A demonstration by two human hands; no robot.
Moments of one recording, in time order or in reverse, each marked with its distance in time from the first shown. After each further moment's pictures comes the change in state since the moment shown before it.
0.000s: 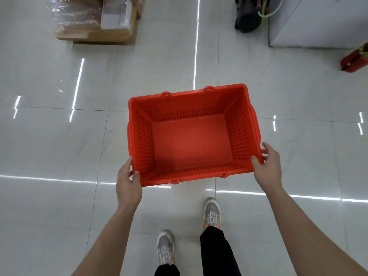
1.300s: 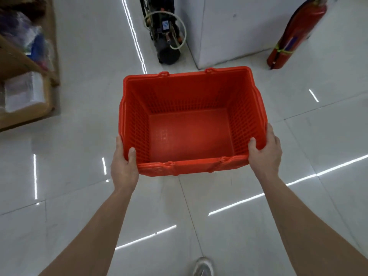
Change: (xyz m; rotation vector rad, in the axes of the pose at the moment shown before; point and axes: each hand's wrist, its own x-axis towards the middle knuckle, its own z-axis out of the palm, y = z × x) left_hand 0.161 0.239 0.286 0.070 -0.147 0.500; right_hand 0.246 0.057 -0.091 0.101 0.510 0.037
